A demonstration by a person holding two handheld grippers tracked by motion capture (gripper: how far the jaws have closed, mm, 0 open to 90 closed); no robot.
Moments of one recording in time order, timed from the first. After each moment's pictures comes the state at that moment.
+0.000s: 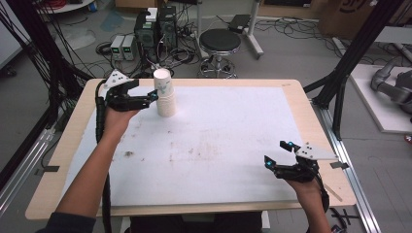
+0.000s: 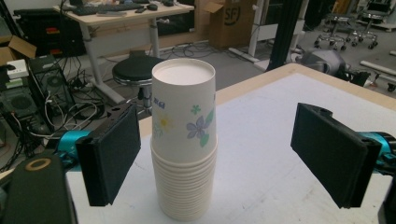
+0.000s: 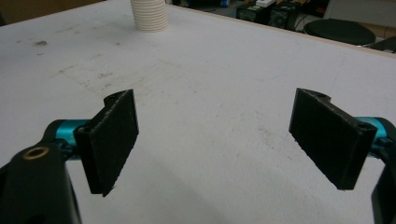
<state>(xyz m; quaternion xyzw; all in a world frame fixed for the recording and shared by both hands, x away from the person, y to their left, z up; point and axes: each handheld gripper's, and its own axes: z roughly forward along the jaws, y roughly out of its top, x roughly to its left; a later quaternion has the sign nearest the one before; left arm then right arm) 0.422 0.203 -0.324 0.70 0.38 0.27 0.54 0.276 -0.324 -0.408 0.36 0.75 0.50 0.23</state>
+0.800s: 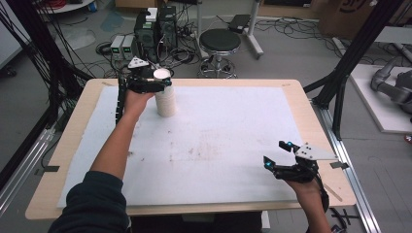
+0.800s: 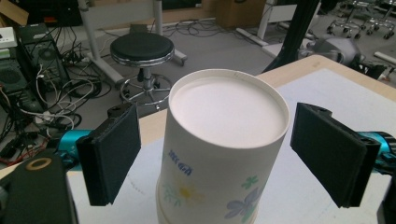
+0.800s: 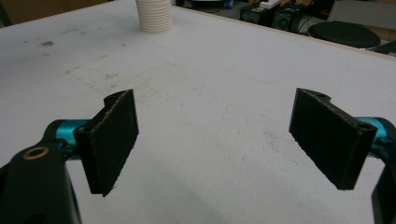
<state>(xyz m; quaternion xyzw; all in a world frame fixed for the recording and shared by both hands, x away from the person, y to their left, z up) 0.499 0.176 -0.337 0.71 0.42 0.24 0.52 0.274 -0.322 -0.406 0.35 0.76 0.50 0.23</state>
